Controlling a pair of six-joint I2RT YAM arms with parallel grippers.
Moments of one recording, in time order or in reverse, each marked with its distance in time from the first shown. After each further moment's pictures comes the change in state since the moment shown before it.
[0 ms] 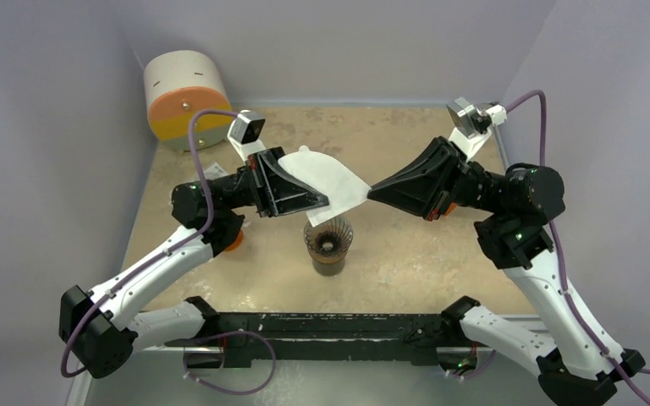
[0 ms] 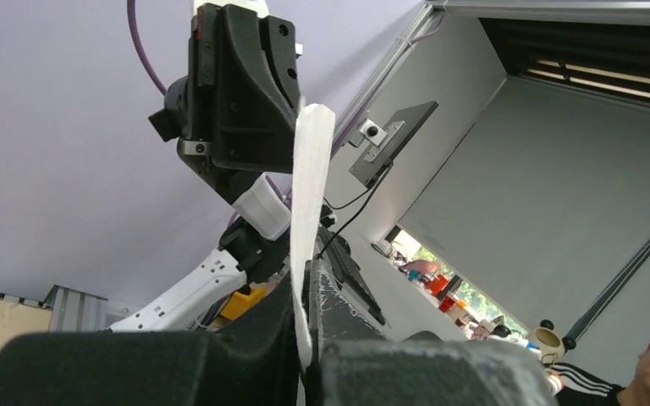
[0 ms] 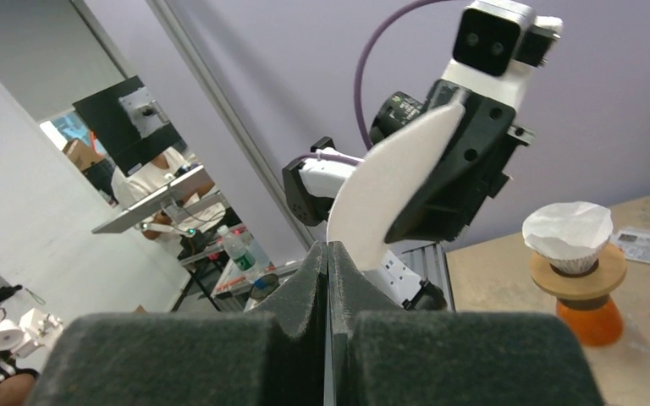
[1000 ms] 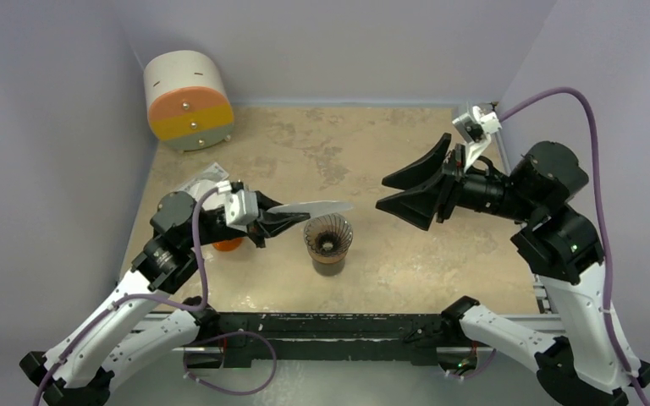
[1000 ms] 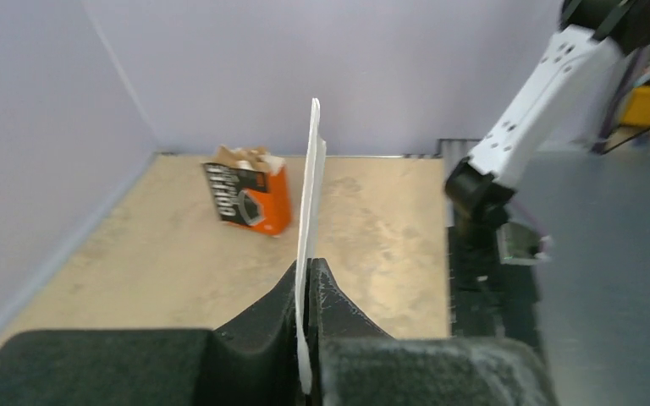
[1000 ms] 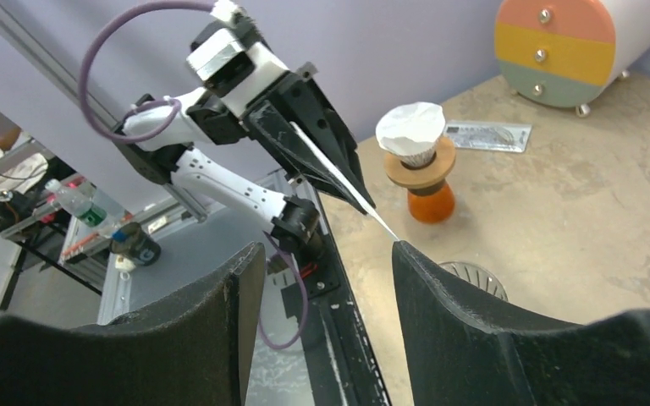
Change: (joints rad) left arm 0.000 -0.362 -0.027 -1.050 -0.085 1.444; right arm 0.000 0.026 0.338 -0.880 0.181 -0.592
